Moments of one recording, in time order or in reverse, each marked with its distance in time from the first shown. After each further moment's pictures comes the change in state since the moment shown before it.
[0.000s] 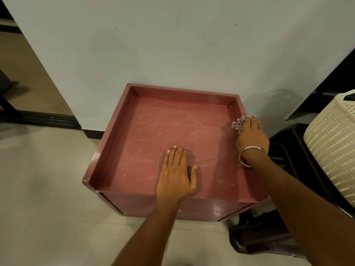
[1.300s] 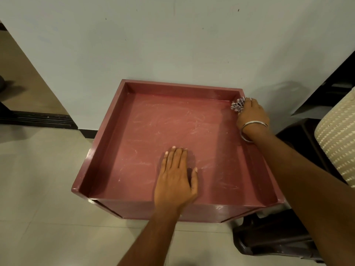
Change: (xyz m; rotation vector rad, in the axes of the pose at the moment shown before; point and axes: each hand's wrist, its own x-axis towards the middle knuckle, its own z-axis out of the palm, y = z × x) left_hand -0.002 -0.002 0.000 -0.030 -0.024 -0.019; right_hand 0.070 -0.012 0.006 0.088 -0.042 -0.034
